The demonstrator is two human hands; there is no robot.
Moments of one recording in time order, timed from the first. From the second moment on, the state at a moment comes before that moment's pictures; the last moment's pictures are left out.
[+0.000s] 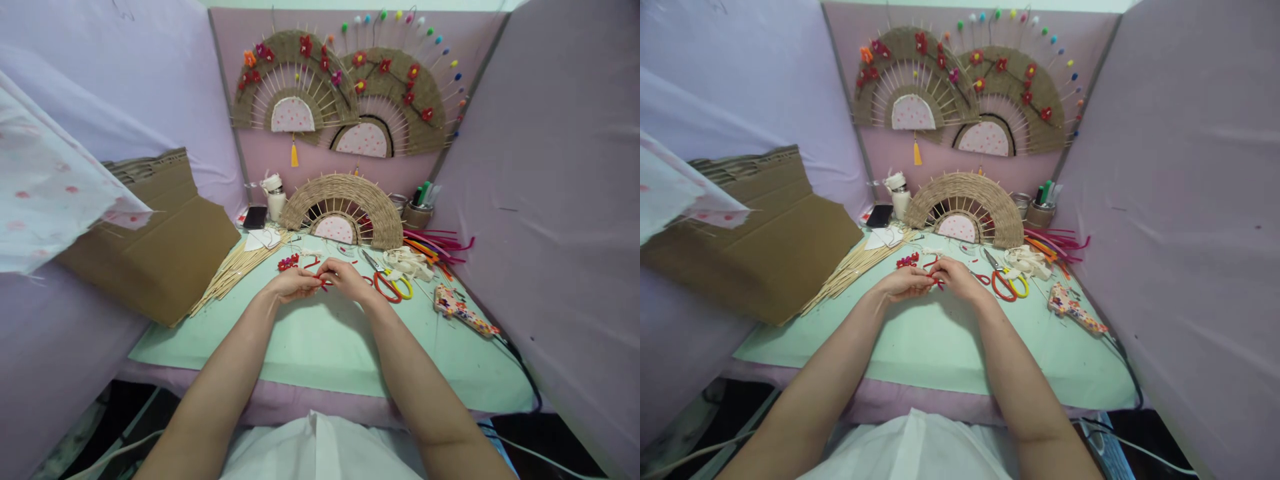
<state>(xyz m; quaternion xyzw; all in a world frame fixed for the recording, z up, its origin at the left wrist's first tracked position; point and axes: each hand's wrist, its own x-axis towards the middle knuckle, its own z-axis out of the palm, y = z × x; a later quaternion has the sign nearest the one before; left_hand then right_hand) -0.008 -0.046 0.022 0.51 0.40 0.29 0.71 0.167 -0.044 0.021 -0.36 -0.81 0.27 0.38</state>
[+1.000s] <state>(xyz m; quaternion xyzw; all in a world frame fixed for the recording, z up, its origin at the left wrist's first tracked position) 0.001 -0.041 0.022 0.42 0.40 0.45 0.68 0.159 -0.045 0.016 -0.45 -0.72 0.24 0.47</state>
